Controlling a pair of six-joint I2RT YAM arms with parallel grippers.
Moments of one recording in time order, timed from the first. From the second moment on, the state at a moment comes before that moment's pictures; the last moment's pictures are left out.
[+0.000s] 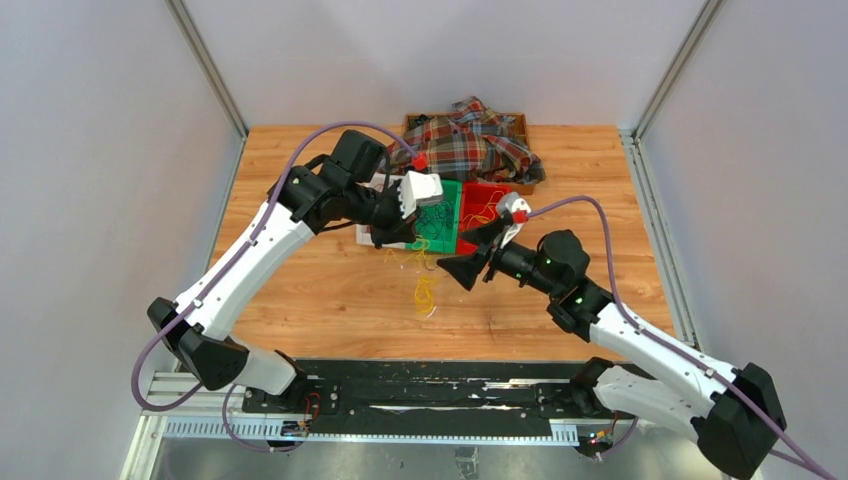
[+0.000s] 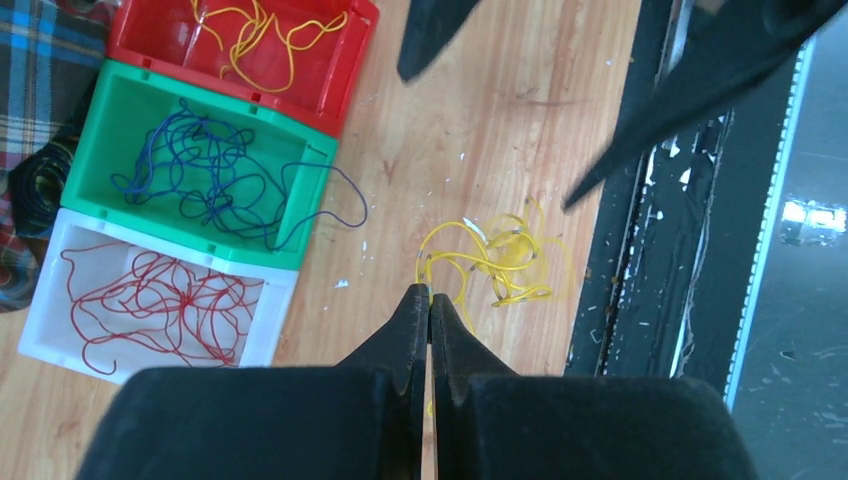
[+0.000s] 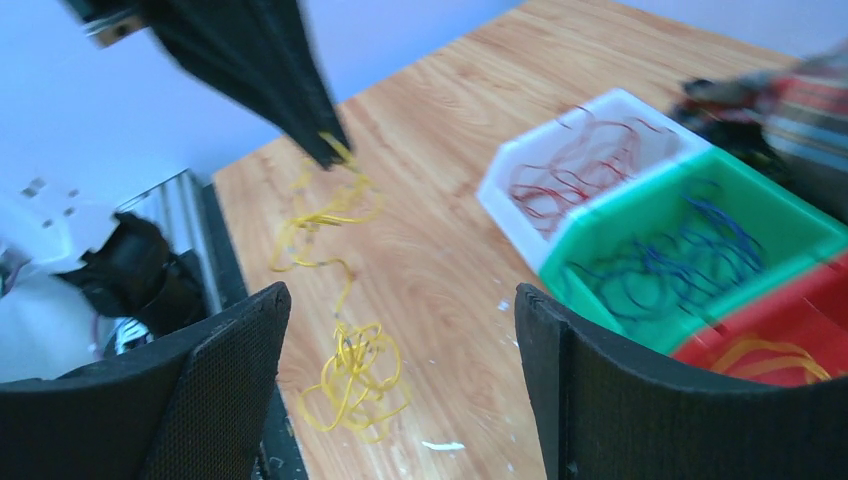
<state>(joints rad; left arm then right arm) -0.64 1.42 1.61 -1.04 0.52 0.54 0.69 0.92 0.57 0.35 -0.34 0.24</state>
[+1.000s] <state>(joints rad) -0.65 1.35 1.73 -1.11 0.65 0.50 0.84 1.23 0.69 0.57 -0.34 0.20</state>
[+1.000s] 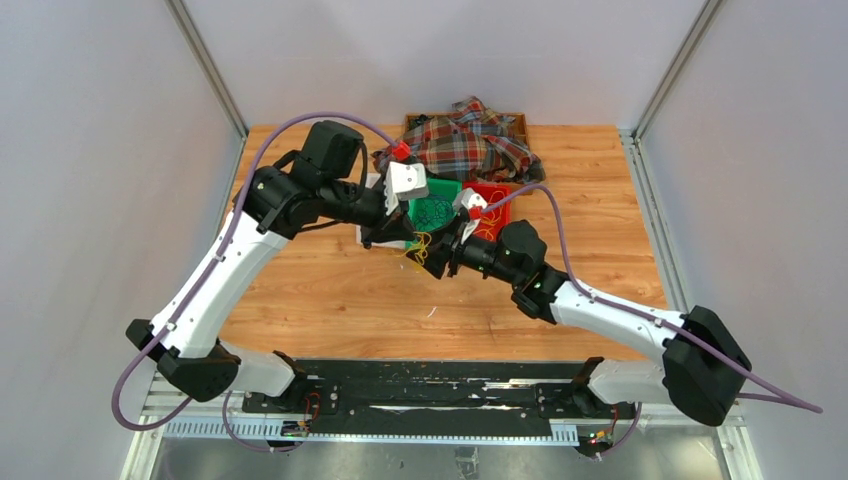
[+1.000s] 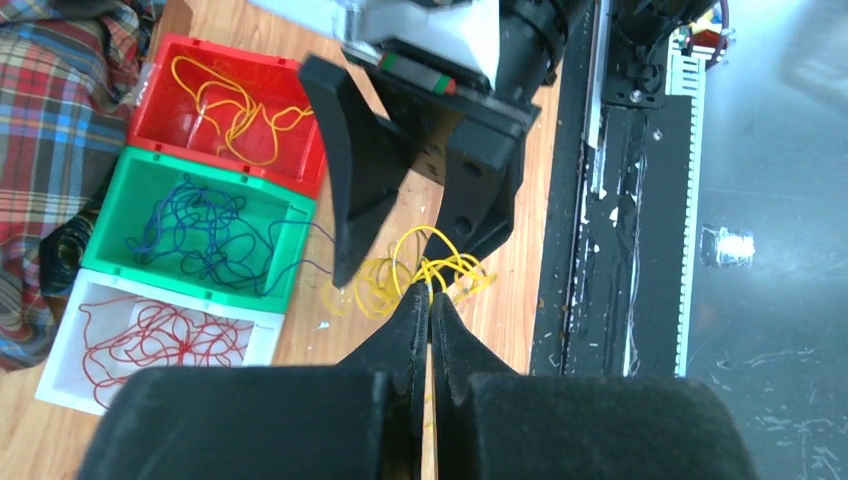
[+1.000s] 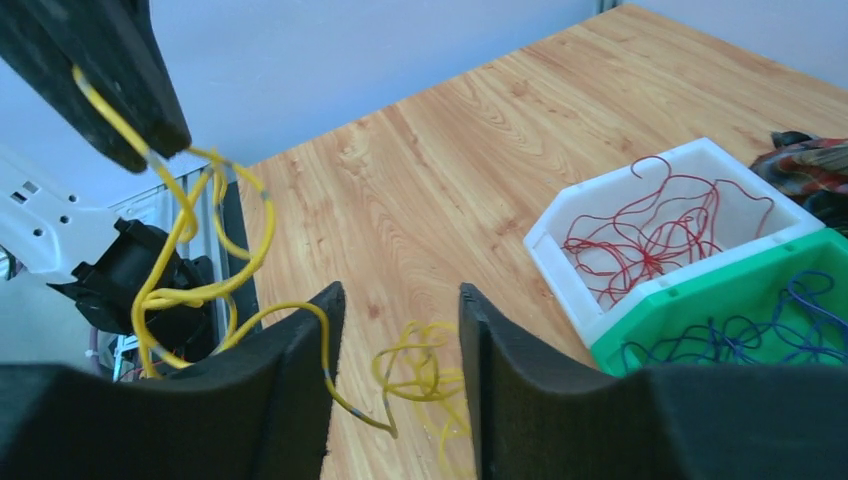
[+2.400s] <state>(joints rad) -0.65 1.34 2.27 -0.76 0.35 0.39 0.95 1.29 0.36 0.85 -0.16 0.52</state>
